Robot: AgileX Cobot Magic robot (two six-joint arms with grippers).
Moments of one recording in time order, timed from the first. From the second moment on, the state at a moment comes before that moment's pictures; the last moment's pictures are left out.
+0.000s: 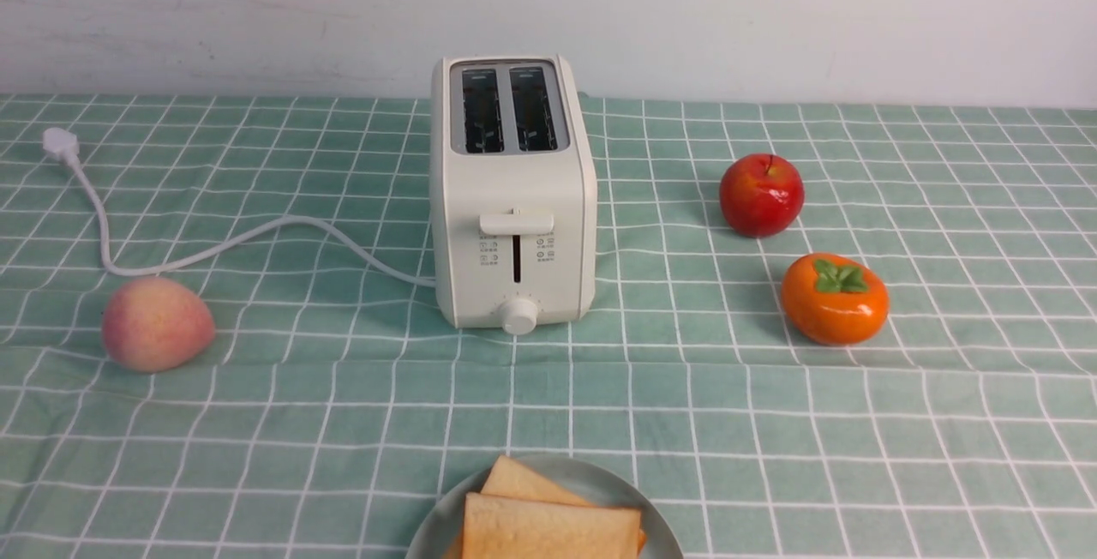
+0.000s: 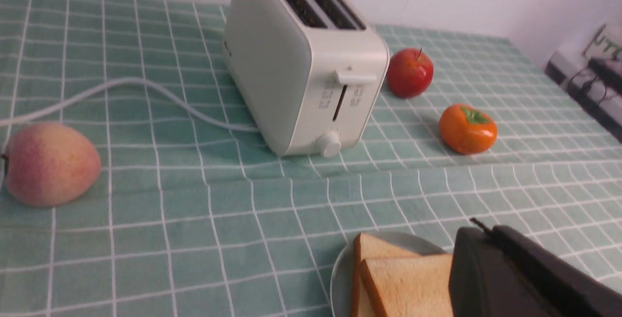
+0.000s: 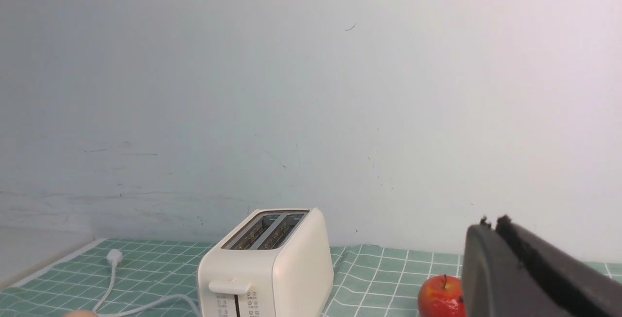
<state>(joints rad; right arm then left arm) 0.52 -0.01 -0.48 -0.42 0.36 0.46 -0.35 0.17 -0.61 -0.17 0.73 -0.23</state>
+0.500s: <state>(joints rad) 0.52 -0.01 -0.48 -0.43 0.36 0.46 -0.35 0.08 -0.18 -0.26 0.45 -0.22</state>
